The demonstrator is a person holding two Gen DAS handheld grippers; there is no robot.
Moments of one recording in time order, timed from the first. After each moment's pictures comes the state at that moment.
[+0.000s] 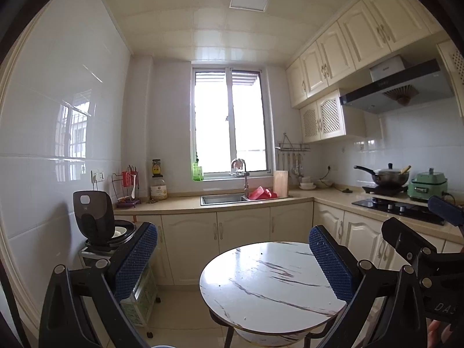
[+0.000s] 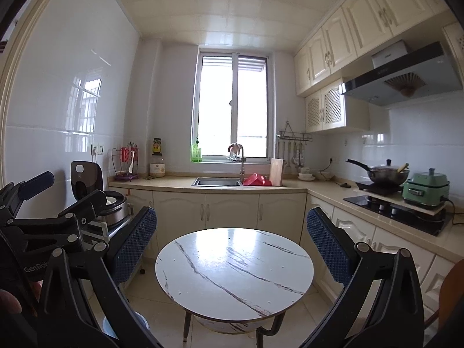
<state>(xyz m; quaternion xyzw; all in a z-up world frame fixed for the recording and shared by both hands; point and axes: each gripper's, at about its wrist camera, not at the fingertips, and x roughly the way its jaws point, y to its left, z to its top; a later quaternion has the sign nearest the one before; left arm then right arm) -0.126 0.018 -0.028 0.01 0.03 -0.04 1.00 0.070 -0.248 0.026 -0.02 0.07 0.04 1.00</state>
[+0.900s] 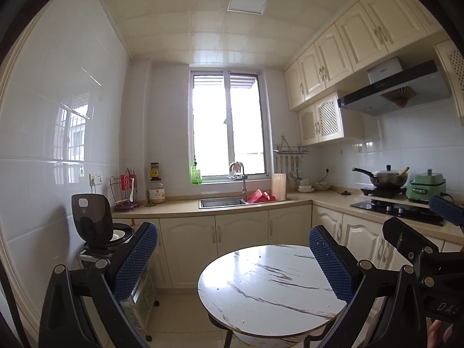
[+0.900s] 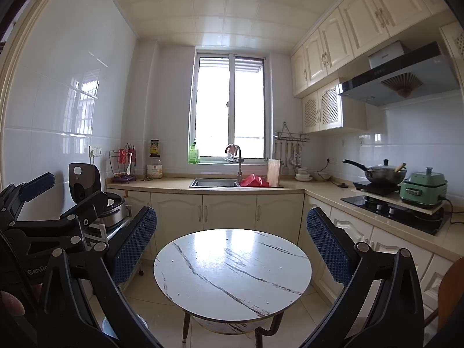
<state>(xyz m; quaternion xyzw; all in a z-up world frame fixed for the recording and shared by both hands) -0.117 0.030 -0.035 0.01 0.02 -0.05 1.00 0.066 -0.254 0.027 -0.02 0.07 0.04 1.00</state>
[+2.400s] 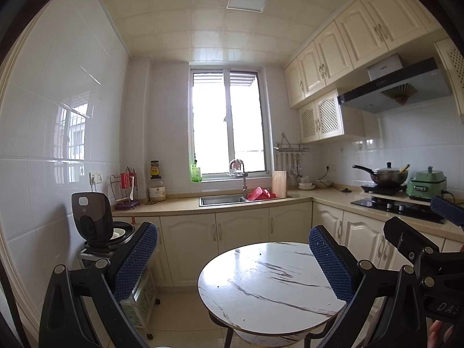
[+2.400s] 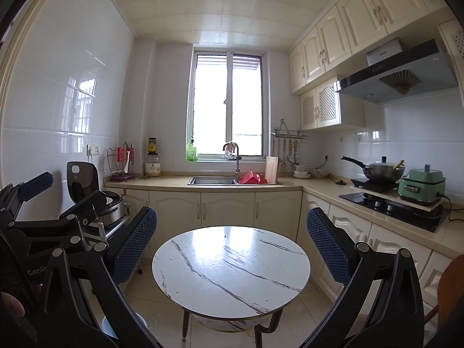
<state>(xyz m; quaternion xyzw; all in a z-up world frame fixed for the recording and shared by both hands) -0.114 0.042 -0.042 0.01 0.02 -0.05 1.00 0.065 -0.253 0.024 -0.02 0.07 0.03 1.00</state>
